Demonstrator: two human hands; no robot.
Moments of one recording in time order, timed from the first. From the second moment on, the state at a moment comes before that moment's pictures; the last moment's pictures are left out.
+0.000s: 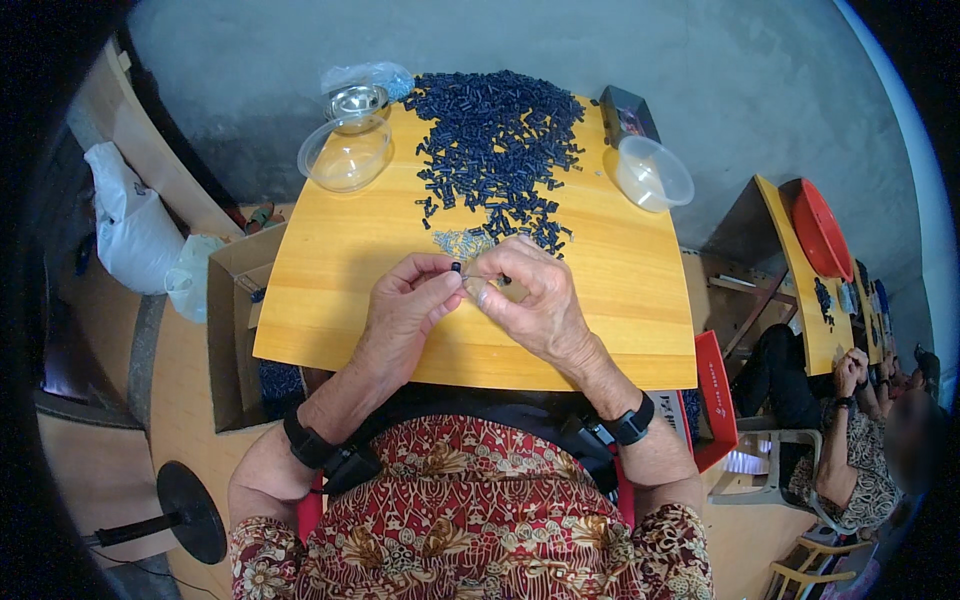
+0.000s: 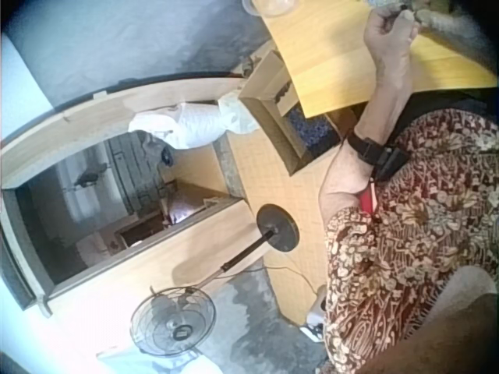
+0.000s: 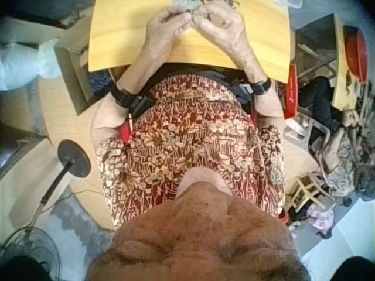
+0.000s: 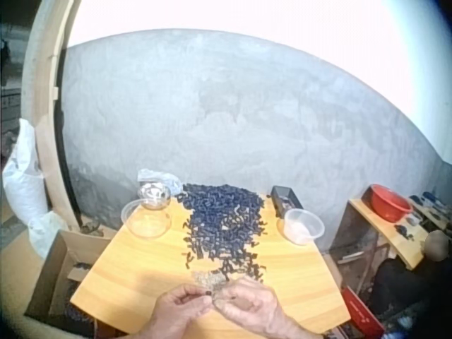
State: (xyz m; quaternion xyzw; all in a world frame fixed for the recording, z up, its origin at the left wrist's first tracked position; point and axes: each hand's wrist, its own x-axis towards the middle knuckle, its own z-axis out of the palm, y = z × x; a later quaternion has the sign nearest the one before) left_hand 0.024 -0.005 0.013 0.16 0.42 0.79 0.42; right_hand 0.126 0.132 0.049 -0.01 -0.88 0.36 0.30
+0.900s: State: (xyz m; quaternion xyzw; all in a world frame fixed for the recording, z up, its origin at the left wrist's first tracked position) left_hand 0.029 -0.006 0.010 0.26 0.45 0.78 0.35; right_hand 0.134 0.133 0.068 0.04 -0.89 0.31 0.33
